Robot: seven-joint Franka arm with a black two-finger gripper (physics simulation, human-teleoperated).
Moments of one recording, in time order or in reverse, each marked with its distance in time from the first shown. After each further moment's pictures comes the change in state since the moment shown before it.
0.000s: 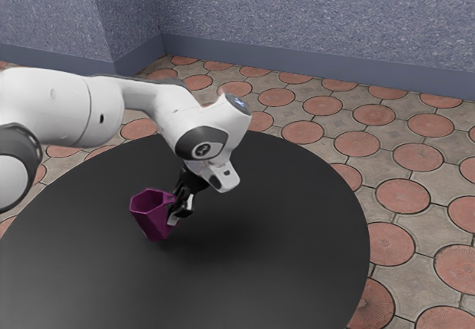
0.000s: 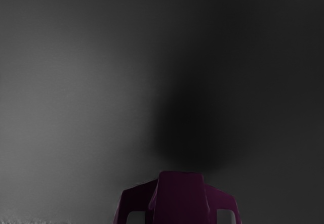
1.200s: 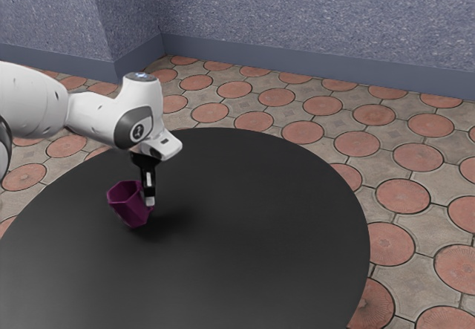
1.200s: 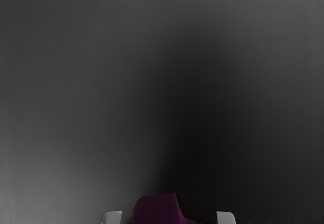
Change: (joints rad) arm 0.067 -0.092 0.266 -0.167 -0.361 0.444 0.376
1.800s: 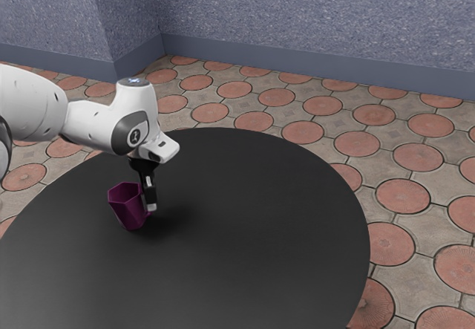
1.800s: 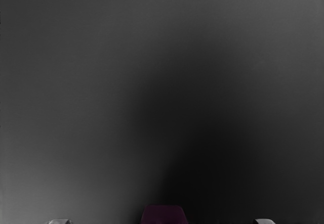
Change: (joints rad) arm 0.000 0.001 0.015 -0.034 -0.055 0.058 -0.021
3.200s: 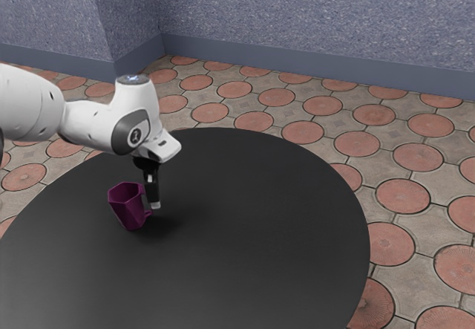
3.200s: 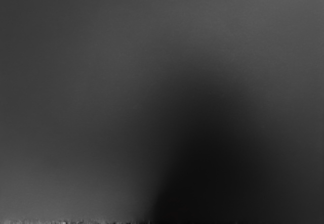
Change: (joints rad) arm -0.023 -0.043 -0.002 -0.039 -0.020 0.053 0.117
